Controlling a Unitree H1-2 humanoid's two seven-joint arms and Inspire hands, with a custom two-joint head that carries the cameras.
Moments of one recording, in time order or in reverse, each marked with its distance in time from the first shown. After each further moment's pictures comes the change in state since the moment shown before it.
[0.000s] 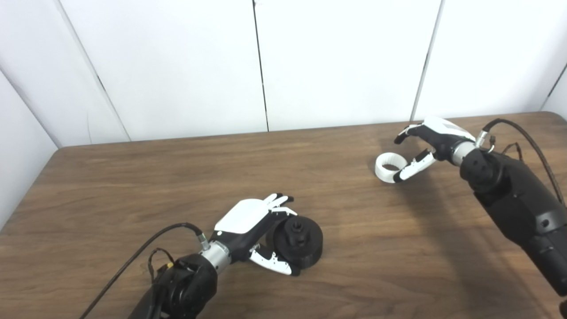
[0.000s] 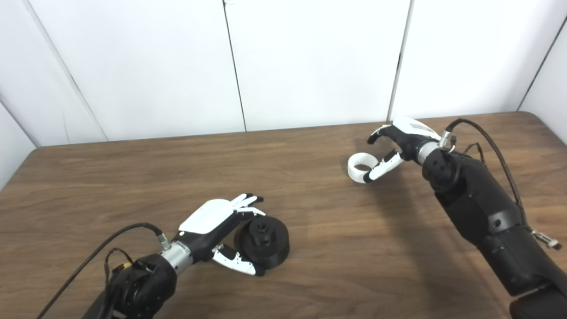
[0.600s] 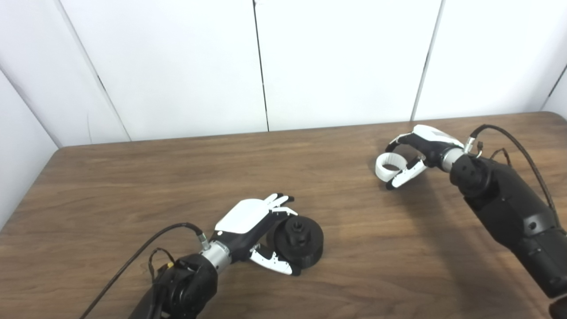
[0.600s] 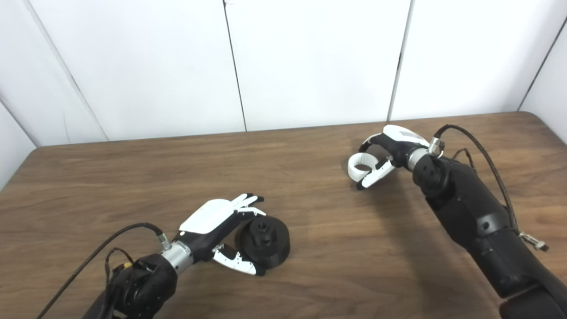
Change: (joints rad) left arm -0.001 -0.003 0.004 0.007 0.001 -0.002 0.001; right arm 0.001 0.037 0.008 0.042 -0.009 -0.012 -0.012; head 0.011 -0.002
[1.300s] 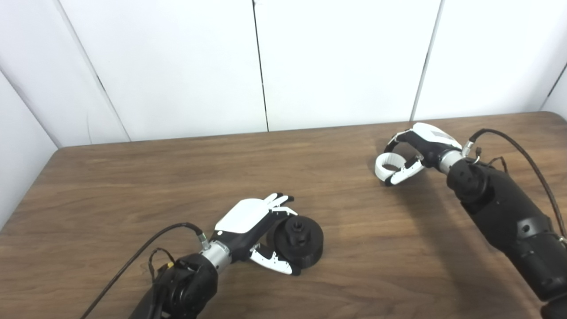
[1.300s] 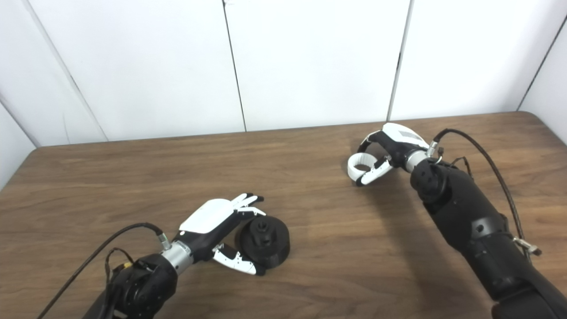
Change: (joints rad) left arm 0.000 -0.003 0.001 0.000 0.000 0.001 -0.001; right arm 0.009 0.026 -0.030 0.060 0.009 -0.090 -0.116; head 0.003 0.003
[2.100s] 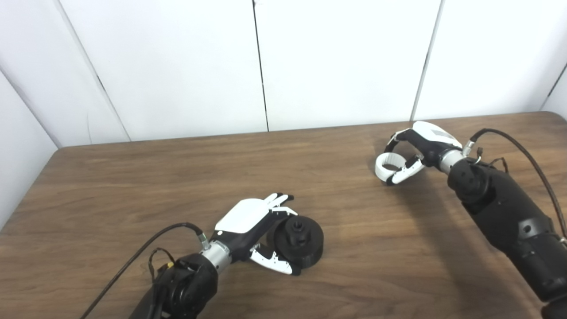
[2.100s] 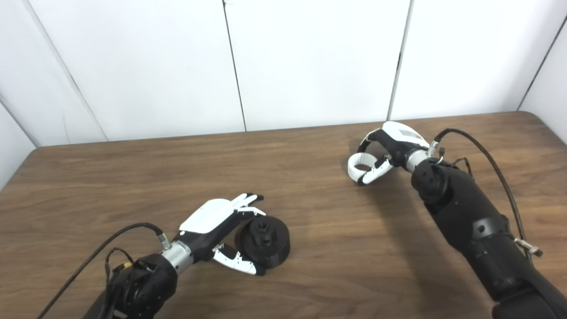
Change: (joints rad) left arm 0.000 0.000 0.001 0.000 -0.001 0.002 -0.002; right arm 0.002 0.000 -0.006 0.000 0.002 -0.018 -0.006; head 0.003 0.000
